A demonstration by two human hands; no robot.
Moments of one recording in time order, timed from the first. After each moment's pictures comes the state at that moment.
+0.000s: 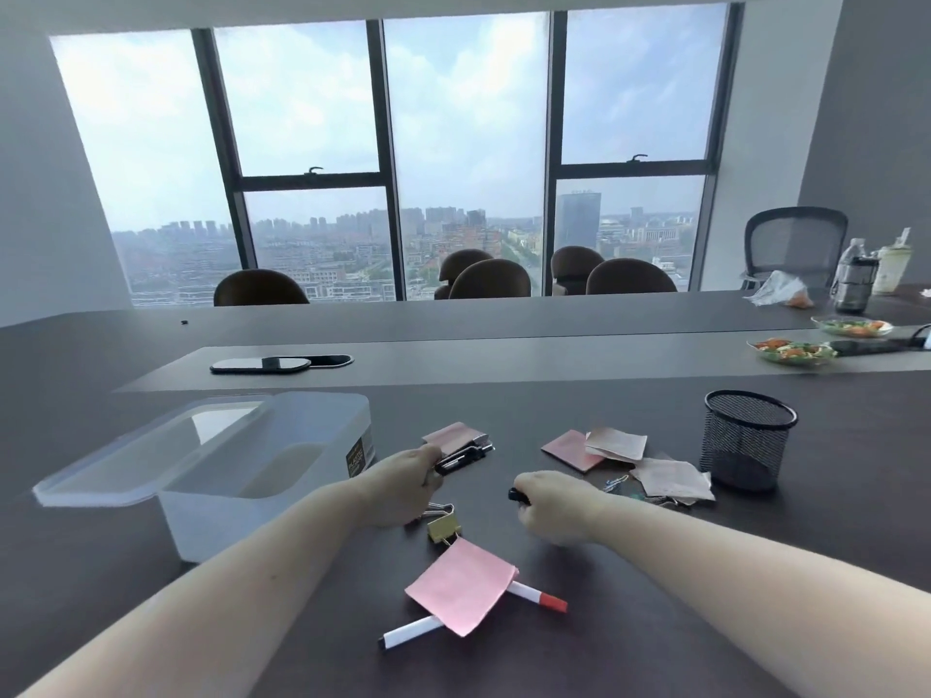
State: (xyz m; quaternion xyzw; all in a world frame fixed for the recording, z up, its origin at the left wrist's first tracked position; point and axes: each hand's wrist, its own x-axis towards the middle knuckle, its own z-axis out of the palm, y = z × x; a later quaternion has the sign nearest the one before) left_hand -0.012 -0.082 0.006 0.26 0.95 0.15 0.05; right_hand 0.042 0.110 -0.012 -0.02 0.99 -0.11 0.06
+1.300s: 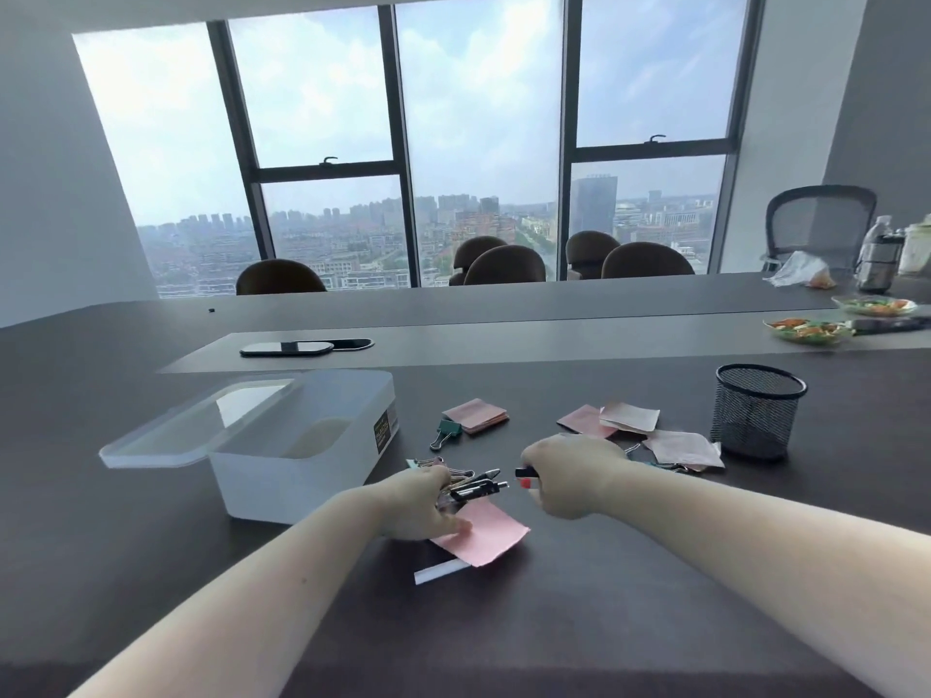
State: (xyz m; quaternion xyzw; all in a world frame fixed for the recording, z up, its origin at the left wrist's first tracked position) left_hand 0.025 -0.101 -0.014 0.27 0.96 0.06 0.10; right_hand 0.083 0.087 0.016 -0.05 1.00 0.05 0.01
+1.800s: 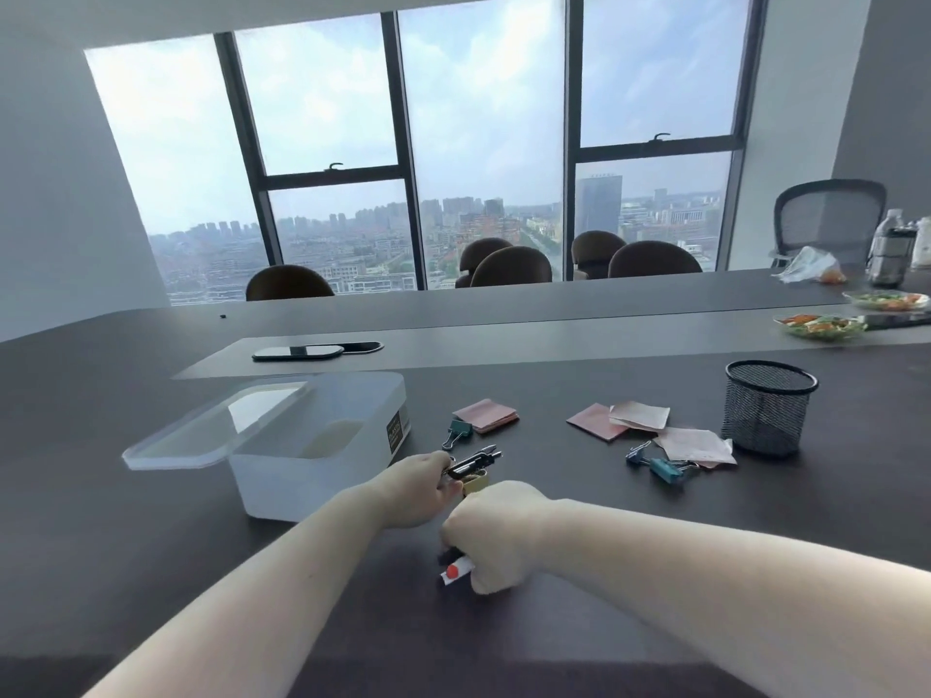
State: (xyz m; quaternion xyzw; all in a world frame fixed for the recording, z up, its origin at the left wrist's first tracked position) left_hand 0.020 -0.110 -0.011 0.22 0.96 0.13 0.06; right_hand 0.100 0.006 0.004 -0.28 0.95 0.13 0.04
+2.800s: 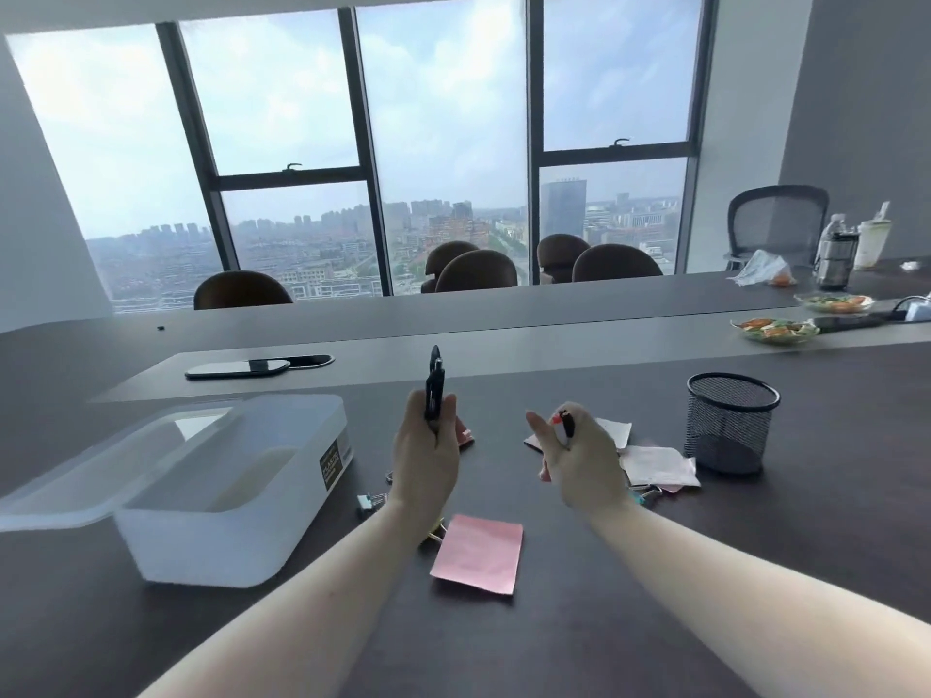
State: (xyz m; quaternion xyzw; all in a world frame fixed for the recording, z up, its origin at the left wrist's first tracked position) left_hand 0.000 -0.009 0.000 0.16 0.76 0.60 -0.21; right_hand 0.043 0.139 -0.016 0.09 0.80 -0.51 -0.31
